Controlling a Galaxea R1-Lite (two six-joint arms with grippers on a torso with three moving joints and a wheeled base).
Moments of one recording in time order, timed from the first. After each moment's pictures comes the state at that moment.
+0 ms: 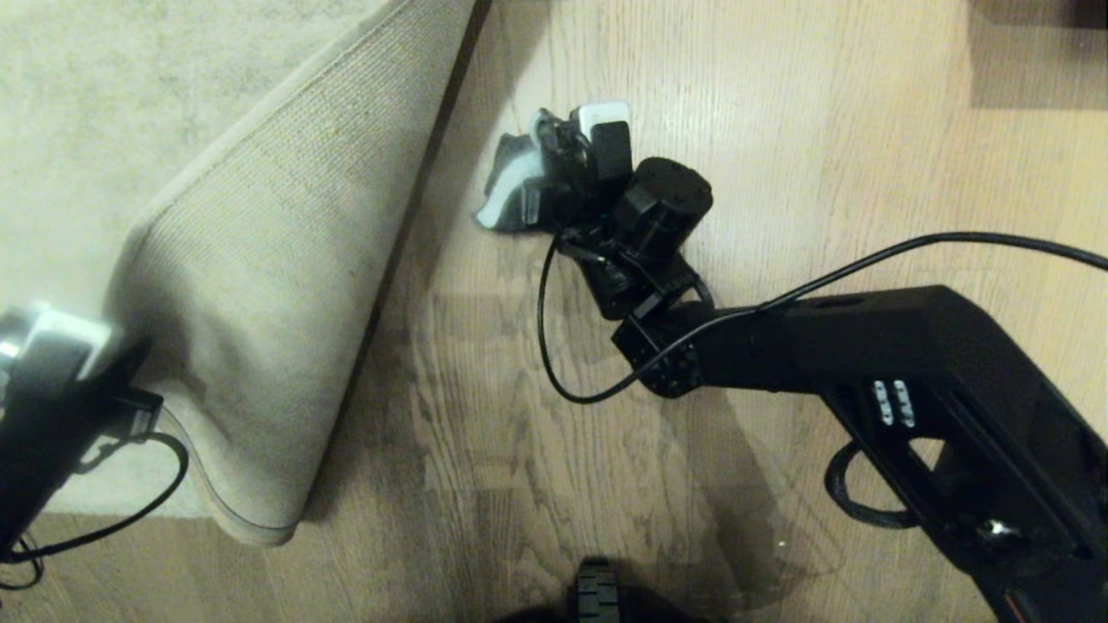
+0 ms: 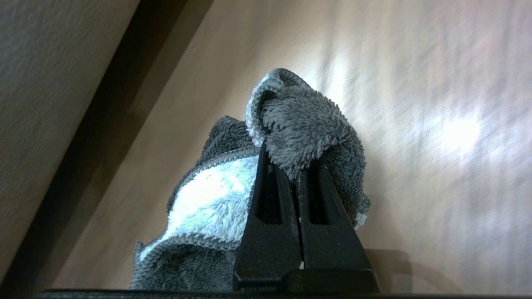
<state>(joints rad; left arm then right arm) 0.37 1.69 -0.23 -1.52 -0.16 0.57 0.75 2.39 -1.94 -1.03 -0.28 -0.23</state>
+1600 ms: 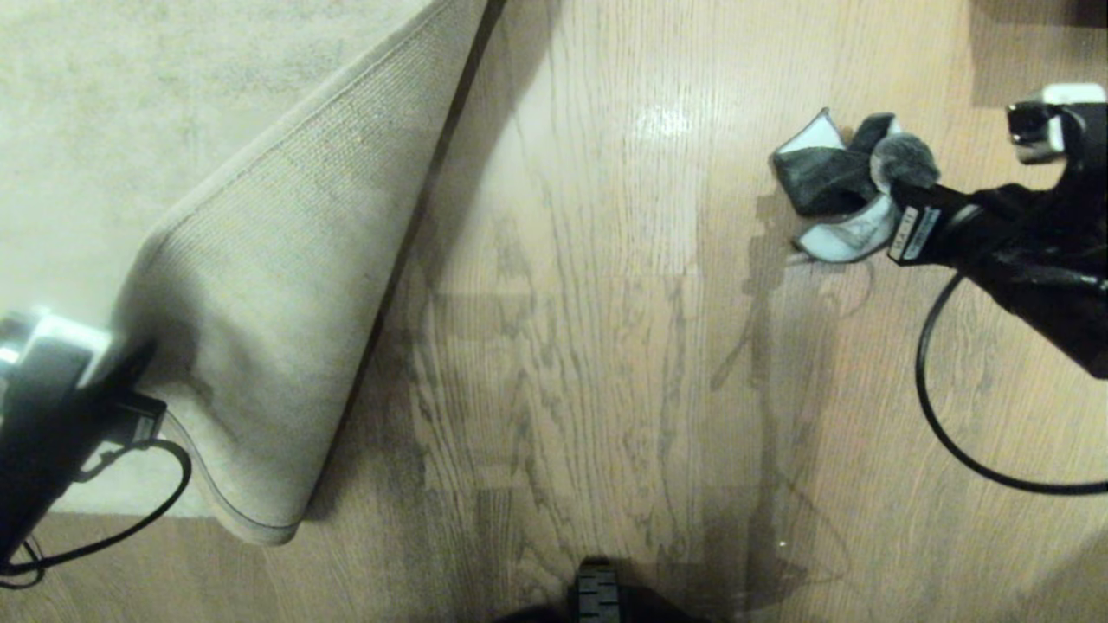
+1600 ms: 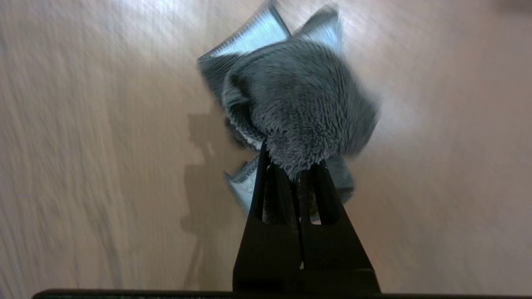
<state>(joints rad) 0.34 1.66 -0.19 -1.52 -0.16 0.58 0.24 1.50 -0.78 -0.90 -0.19 -0.10</state>
